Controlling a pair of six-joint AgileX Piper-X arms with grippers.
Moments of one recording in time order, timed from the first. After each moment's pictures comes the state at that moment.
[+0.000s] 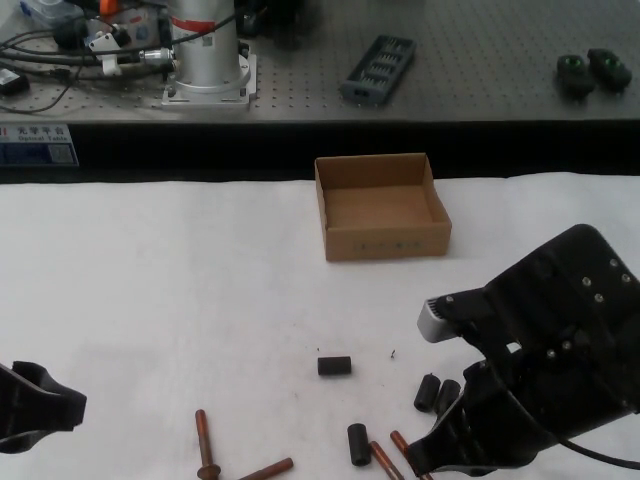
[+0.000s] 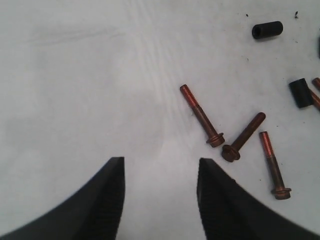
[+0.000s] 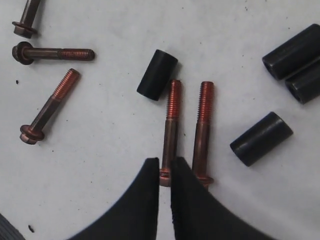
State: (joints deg) left arm -5.2 53.9 -34.2 43.6 20.4 1.0; right arm 42.7 80.9 -39.1 29.4 -15.7 12.4
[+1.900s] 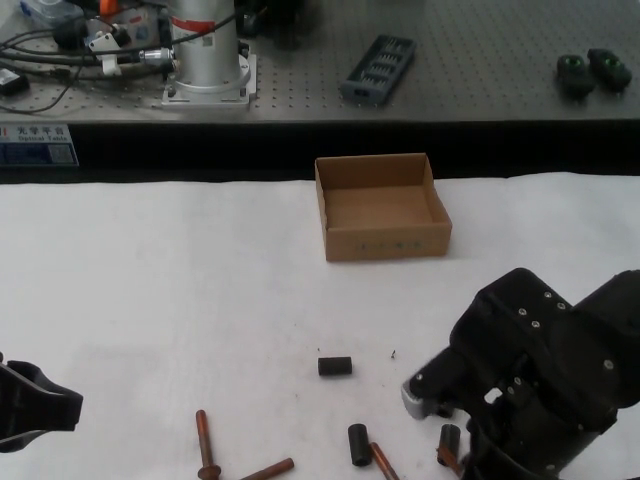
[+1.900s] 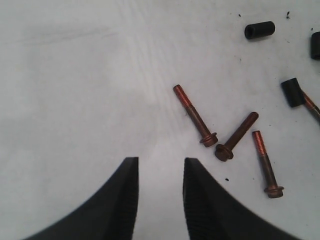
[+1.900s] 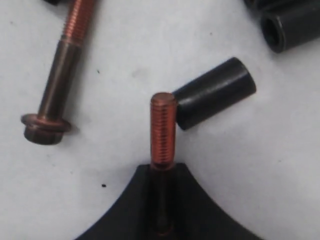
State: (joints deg) left arm -5.2 53.9 -34.2 43.6 21.6 0.9; right arm 43.2 90.9 -41.2 40.9 -1.1 -4.9
